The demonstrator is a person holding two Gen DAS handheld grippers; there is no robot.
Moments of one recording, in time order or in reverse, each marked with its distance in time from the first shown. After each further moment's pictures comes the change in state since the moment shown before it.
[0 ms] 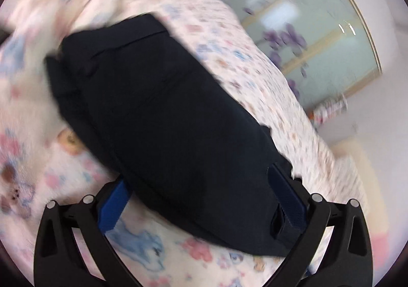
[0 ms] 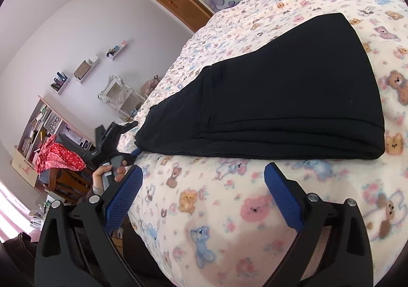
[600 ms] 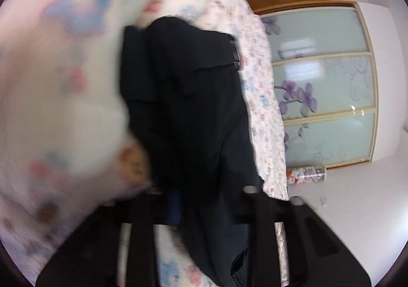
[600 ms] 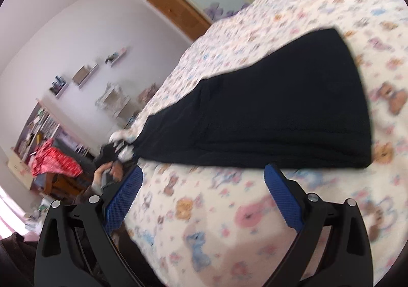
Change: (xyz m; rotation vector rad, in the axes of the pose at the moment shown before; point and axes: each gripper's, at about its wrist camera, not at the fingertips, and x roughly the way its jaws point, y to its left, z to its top) left arm -0.003 0.068 0.011 -0.427 -0.060 -0.094; right arm -0.017 0.002 0.001 -0.011 -0.097 -0.045
